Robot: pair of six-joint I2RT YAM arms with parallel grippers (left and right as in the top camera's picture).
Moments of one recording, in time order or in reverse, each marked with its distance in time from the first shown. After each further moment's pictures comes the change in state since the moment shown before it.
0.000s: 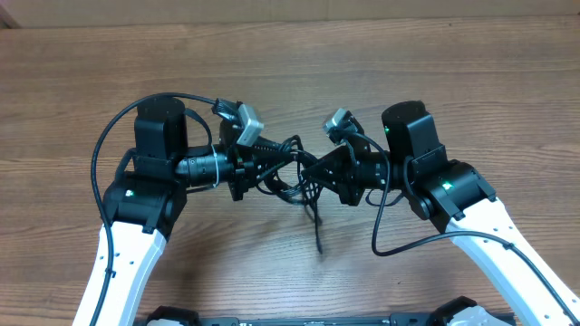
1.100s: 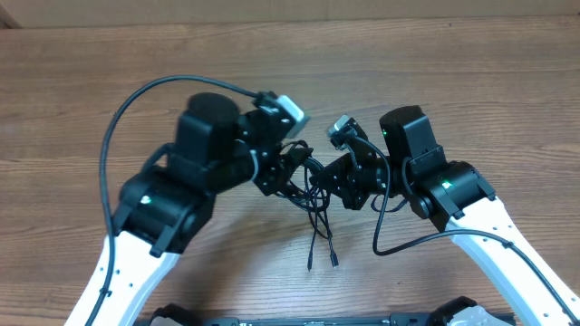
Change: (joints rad) left arm -0.320 0.038 0.295 -0.294 -0.763 0.023; right arm -0.002 0.004 0.000 -0.105 0.078 0.000
